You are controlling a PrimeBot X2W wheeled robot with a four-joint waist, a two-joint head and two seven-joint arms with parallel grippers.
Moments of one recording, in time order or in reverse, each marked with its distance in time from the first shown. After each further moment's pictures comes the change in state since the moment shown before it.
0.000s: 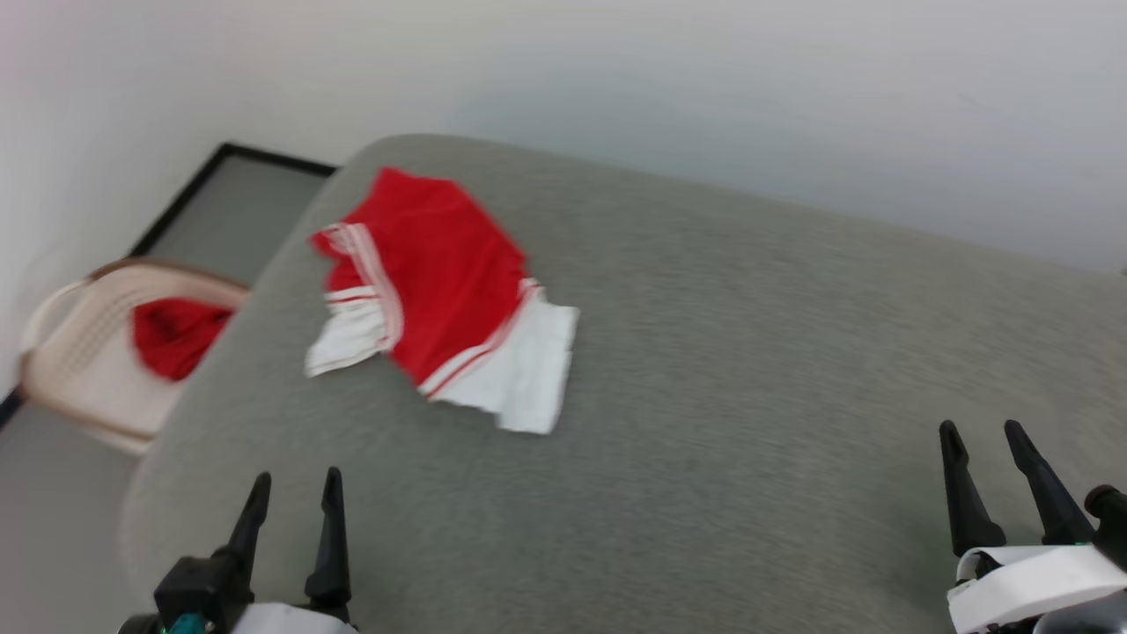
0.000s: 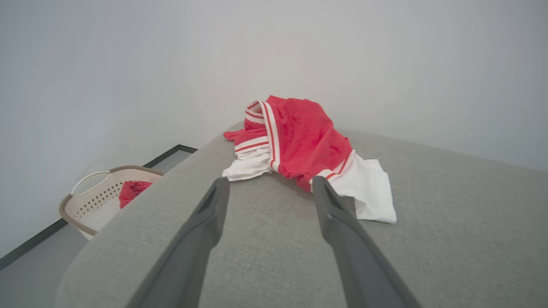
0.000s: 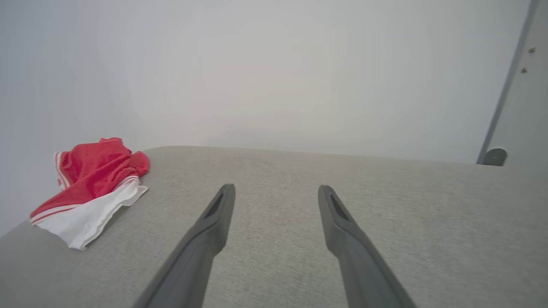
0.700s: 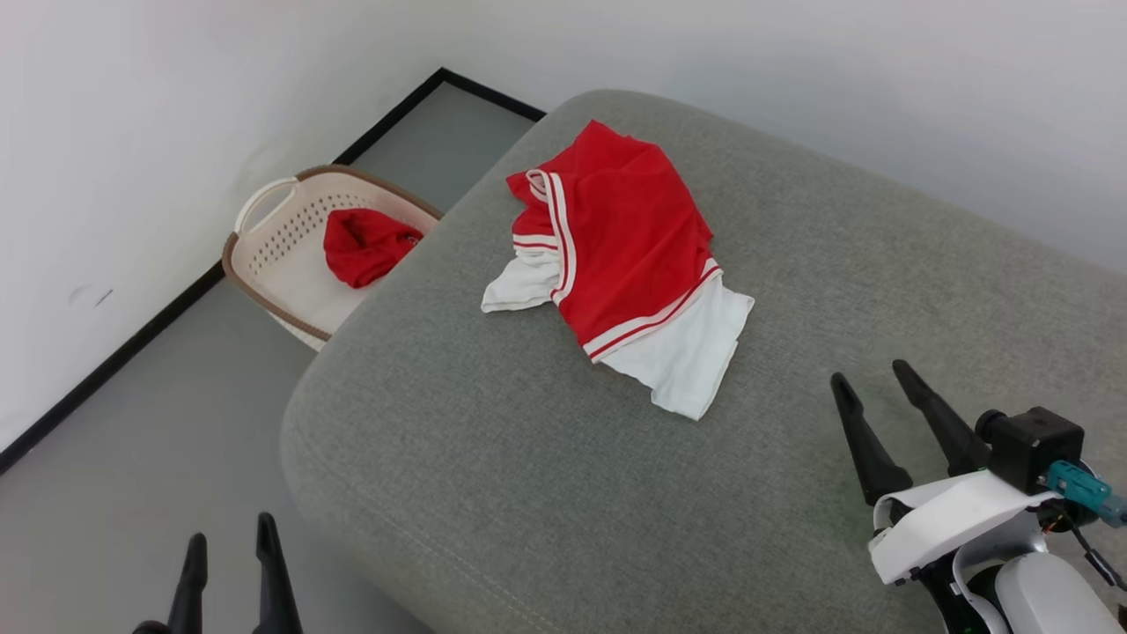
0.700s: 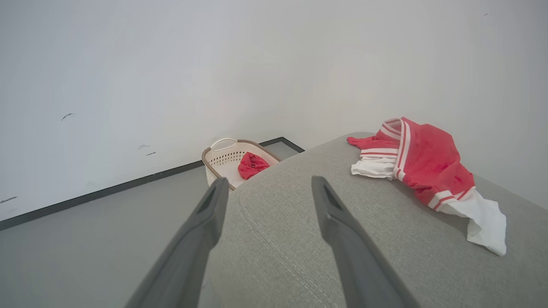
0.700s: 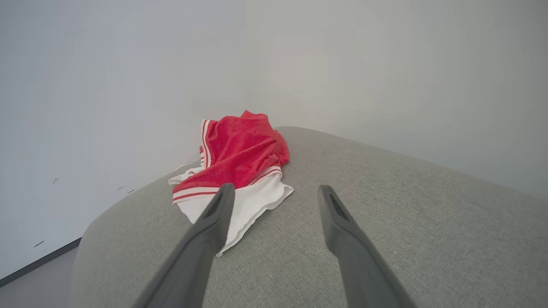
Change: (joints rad) left arm 0.165 -0.029 0.055 -0.175 -0.163 0.093 0.000; right arm -0.187 -0.047 0.239 0.075 0.049 0.000 0.041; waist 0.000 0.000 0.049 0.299
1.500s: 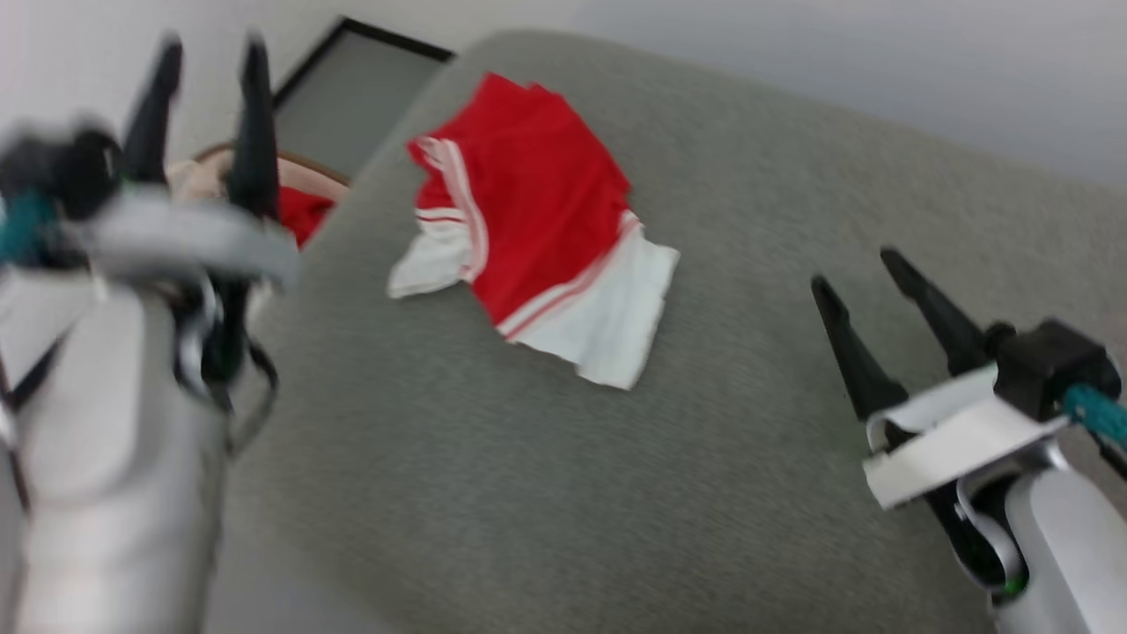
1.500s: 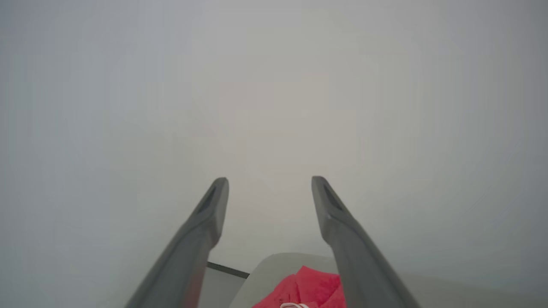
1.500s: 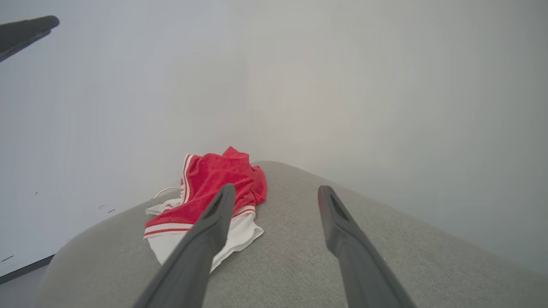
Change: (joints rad) left arm -0.861 0.208 -0.175 0.356 -0.055 -0.112 0.054; right arm -0.114 -0.051 0.058 -0.143 -0.039 0.000 0.028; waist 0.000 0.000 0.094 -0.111
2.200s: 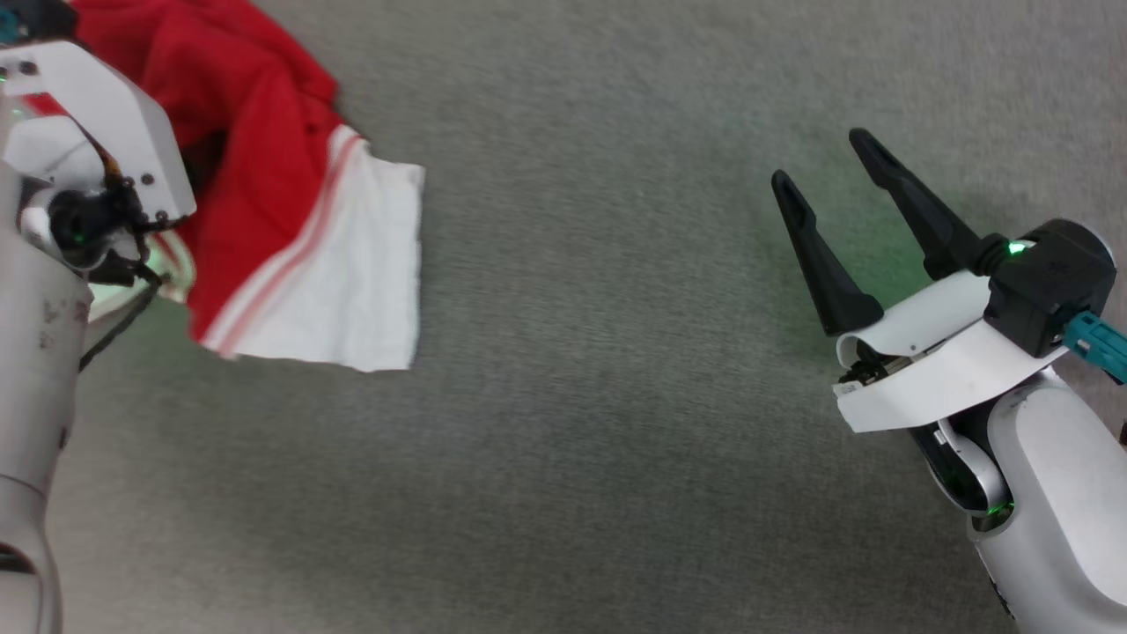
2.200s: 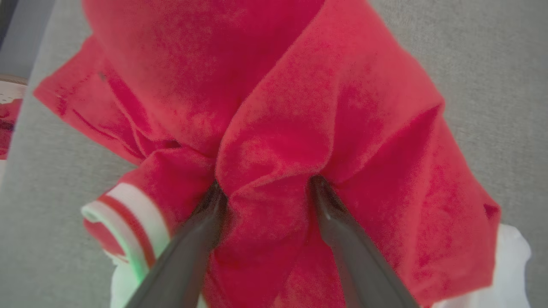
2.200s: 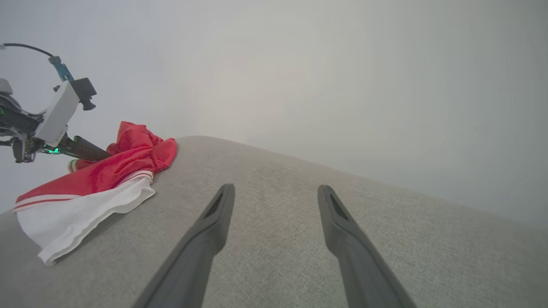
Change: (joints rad) left arm -0.494 0.236 -0.437 0.653 -0.444 -0.006 0.739; right arm -0.192 0.002 0.083 -0.039 -0.014 0.000 -0.037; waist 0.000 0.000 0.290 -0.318
